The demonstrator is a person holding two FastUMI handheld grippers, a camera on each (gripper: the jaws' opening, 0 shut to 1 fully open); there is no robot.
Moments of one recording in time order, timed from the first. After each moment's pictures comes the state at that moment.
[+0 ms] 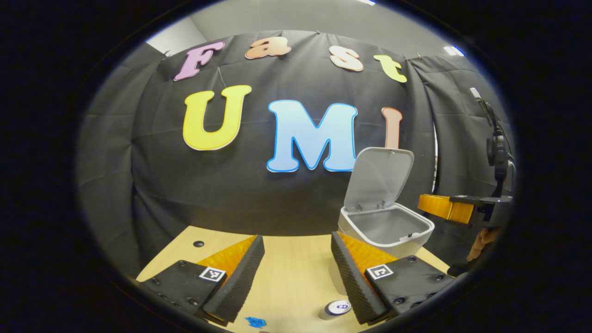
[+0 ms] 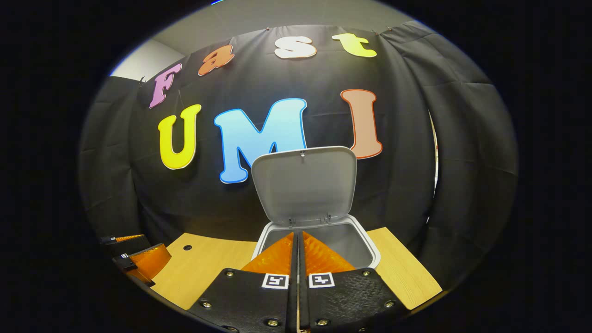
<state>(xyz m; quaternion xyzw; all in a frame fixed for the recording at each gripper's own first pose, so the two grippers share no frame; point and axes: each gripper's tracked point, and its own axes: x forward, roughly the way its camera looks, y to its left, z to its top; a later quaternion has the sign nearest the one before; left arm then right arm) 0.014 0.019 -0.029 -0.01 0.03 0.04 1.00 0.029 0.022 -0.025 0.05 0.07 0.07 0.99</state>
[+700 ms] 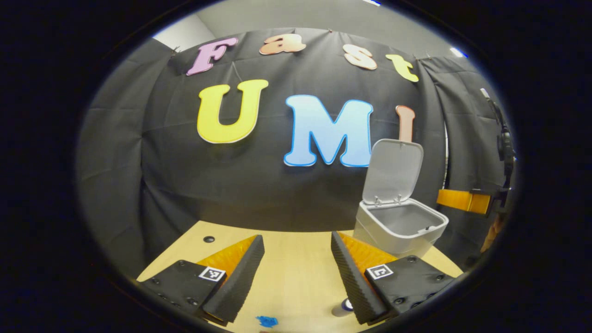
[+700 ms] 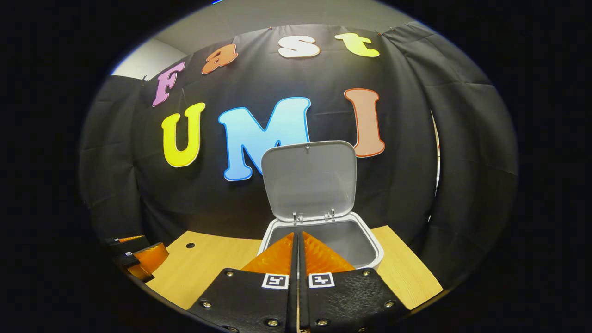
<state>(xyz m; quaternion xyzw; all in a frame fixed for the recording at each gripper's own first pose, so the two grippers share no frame) 0.006 0.074 -0.056 -0.02 0.05 0.07 1.00 0.020 0.030 -0.028 0.05 0.07 0.07 0.99</state>
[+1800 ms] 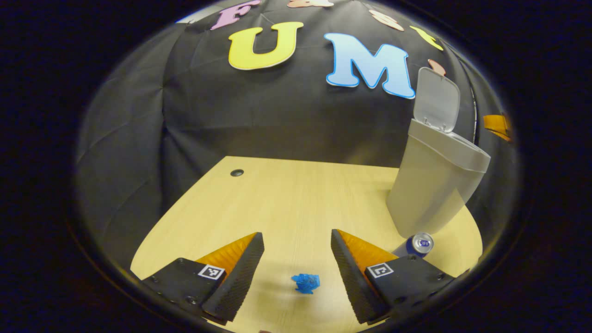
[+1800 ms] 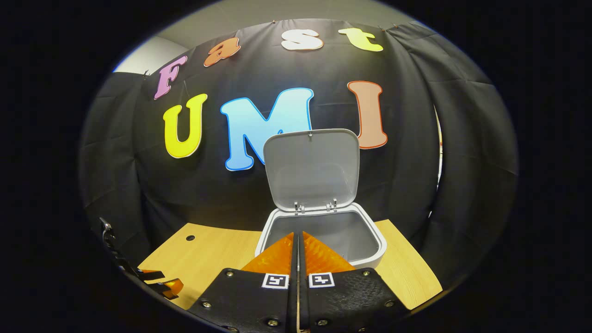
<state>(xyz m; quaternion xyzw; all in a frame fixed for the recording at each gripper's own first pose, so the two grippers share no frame) -0.044 0.161 -0.257 -0.05 0.23 0.14 0.96 0.021 0.034 -0.047 0.04 0.10 0.08 0.99</state>
